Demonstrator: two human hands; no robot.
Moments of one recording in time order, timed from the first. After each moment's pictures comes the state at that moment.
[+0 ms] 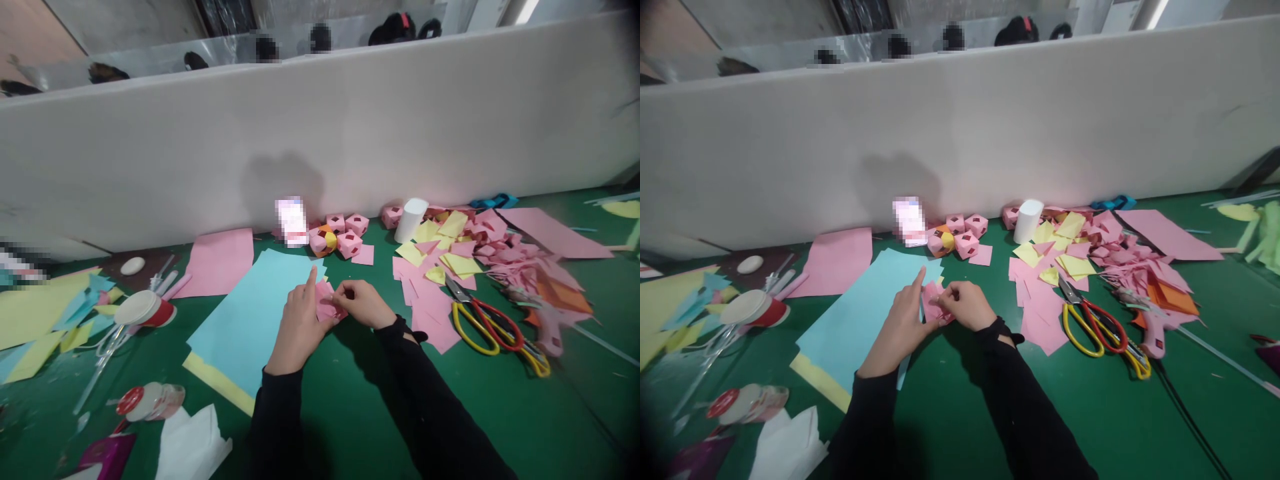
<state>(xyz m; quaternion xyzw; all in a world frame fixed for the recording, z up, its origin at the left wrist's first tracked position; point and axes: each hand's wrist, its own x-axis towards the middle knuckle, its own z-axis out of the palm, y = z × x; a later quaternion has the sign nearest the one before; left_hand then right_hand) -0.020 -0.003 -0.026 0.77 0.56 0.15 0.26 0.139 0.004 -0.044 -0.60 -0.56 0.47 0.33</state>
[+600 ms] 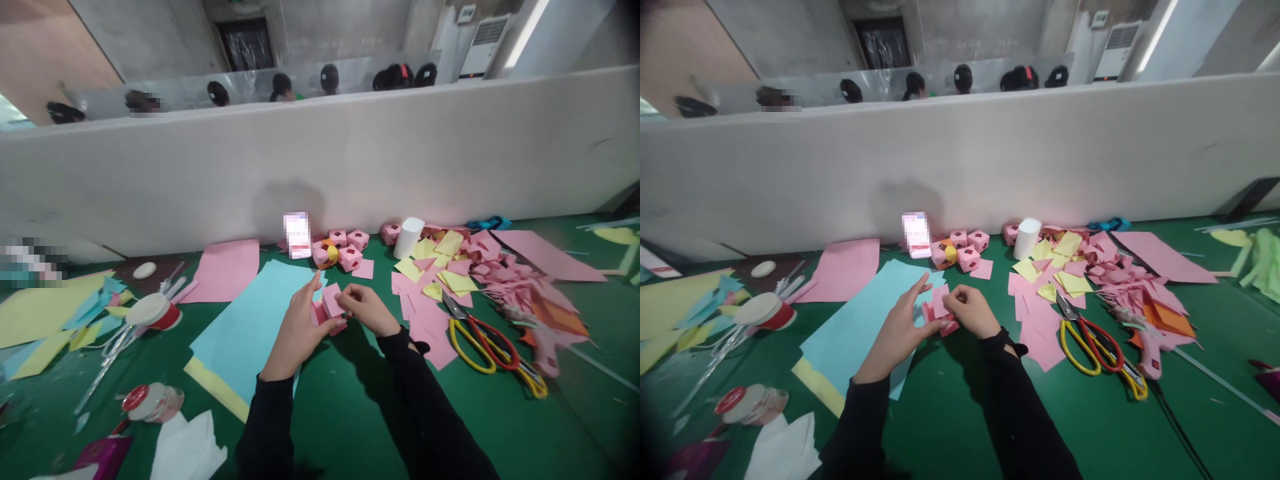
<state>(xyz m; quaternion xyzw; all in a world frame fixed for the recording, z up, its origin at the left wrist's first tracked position) -0.022 -0.005 -0.012 0.73 0.52 0.28 0.34 0.144 0.006 -0.047 -0.52 -0.47 0.56 0.45</state>
